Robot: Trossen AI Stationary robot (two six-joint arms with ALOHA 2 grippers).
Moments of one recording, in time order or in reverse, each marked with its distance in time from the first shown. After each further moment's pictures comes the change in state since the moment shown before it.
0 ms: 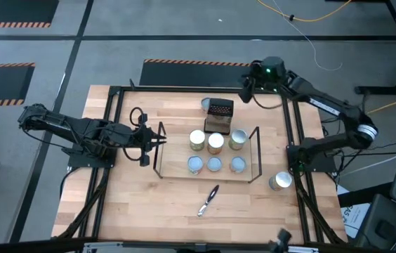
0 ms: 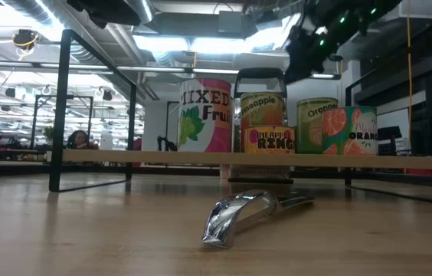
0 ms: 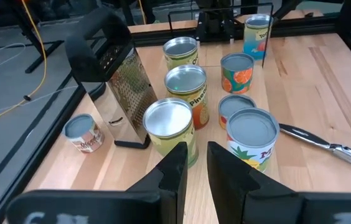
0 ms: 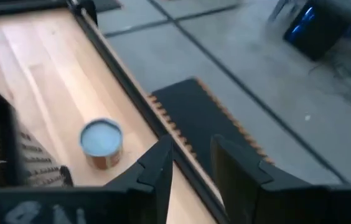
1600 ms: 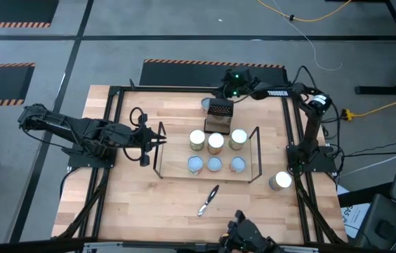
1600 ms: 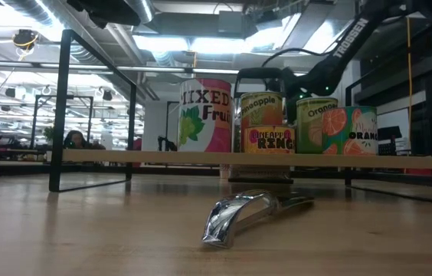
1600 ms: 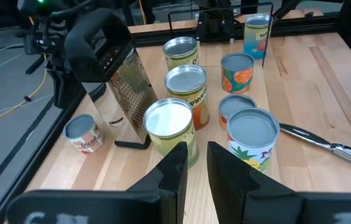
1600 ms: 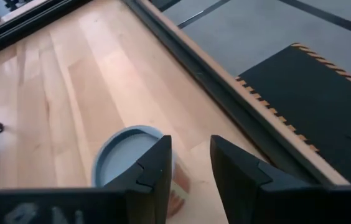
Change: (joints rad) left arm 0.000 0.000 0.000 0.001 -0.001 0.005; right arm -0.061 0.608 0.003 0.529 -0.401 0.261
